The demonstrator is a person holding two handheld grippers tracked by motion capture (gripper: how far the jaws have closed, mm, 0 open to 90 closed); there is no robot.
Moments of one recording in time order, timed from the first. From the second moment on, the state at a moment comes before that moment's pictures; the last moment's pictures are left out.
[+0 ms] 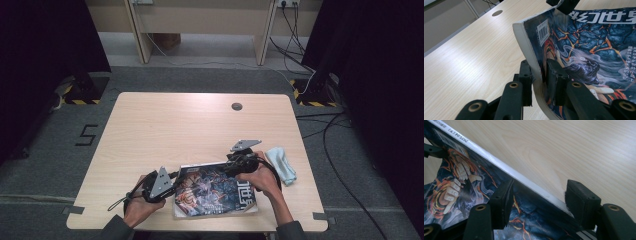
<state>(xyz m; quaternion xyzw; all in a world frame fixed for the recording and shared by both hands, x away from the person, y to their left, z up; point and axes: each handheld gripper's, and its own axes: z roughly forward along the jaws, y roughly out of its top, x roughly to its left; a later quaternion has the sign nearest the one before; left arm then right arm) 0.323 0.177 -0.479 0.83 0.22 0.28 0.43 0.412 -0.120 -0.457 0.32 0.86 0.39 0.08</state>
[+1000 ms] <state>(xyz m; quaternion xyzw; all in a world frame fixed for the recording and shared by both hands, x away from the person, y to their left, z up) 0.331 0.181 -0.475 0.82 0.22 0.28 0.44 0.390 -0.094 -0.466 0.20 0.91 0.36 0.01</state>
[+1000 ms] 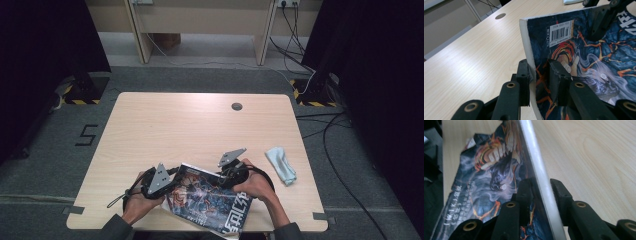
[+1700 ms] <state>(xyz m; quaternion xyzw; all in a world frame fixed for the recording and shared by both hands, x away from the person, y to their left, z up) 0.342 0.191 -0.485 0.82 0.27 0.27 0.43 0.383 -0.086 -0.458 0.20 0.92 0.33 0.02</state>
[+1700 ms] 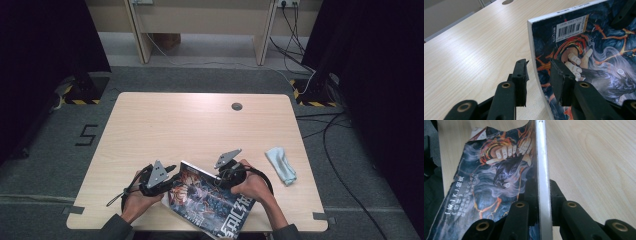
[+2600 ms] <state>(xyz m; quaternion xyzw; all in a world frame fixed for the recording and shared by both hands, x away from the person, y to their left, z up) 0.316 0.224 -0.493 0.84 0.32 0.21 0.38 0.379 -0.085 -0.429 0.20 0.93 0.31 0.06</state>
